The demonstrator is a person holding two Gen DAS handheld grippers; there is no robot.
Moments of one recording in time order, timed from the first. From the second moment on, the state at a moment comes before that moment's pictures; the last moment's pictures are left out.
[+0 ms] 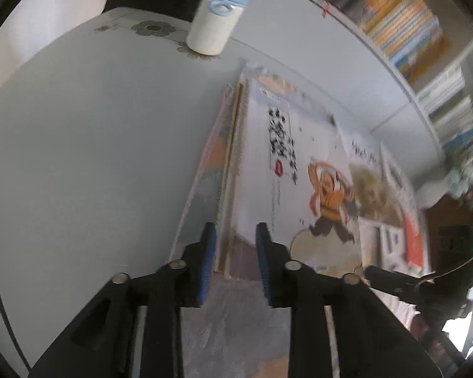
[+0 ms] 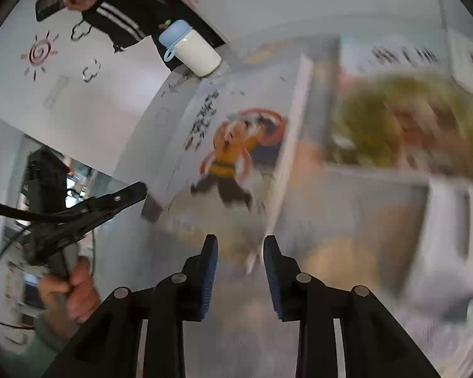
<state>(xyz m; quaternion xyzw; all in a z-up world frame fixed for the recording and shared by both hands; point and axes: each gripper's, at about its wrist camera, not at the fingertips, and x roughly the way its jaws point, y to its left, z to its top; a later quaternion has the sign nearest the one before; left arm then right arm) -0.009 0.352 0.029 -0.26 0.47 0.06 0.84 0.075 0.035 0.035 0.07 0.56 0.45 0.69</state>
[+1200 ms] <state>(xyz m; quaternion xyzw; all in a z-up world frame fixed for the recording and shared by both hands) 0.245 0.096 0.045 -0.13 0.50 -0.07 0.85 0.170 -0.277 0.058 0.13 0.48 0.13 0.86</state>
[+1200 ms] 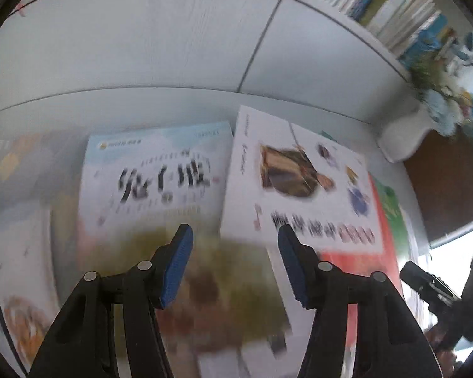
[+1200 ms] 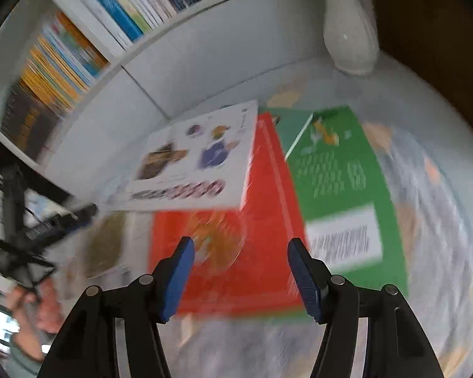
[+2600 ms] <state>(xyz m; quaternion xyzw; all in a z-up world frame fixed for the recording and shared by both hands) 0.051 -0.035 0.047 -0.03 0.61 -0.46 0.65 -0.089 -0.372 0.032 0.20 0.54 0.00 0.82</state>
